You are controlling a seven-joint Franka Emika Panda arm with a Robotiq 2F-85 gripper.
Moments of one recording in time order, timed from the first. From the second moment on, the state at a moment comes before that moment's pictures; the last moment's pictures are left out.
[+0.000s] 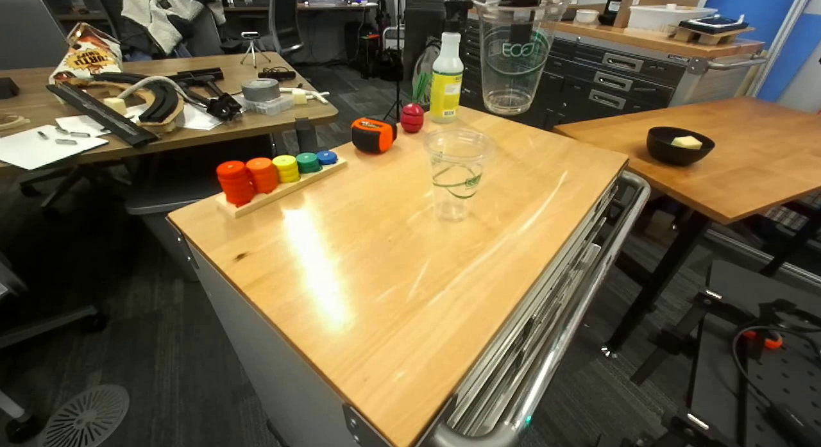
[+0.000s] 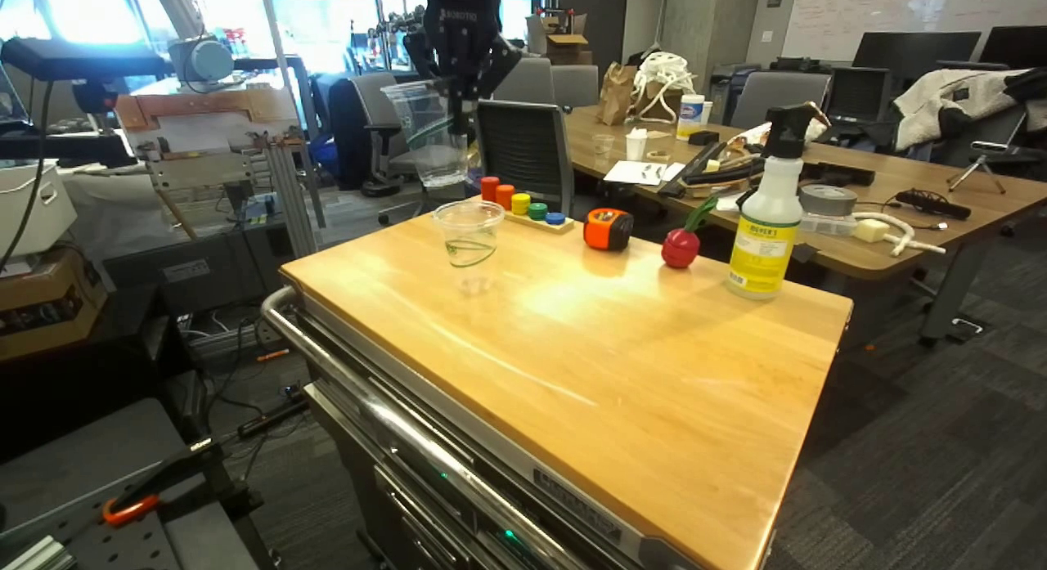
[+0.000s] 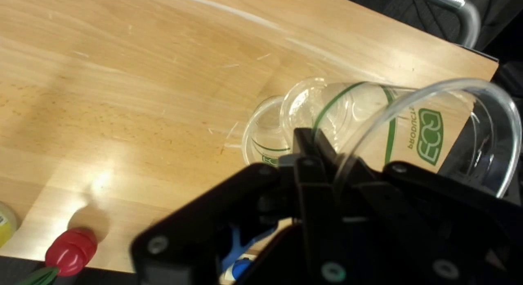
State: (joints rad) arm 0.02 -0.03 0.03 -1.99 0.07 1.89 -0.33
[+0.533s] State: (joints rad) arm 0.02 -0.02 0.01 -2.07 0.16 2.04 -0.40
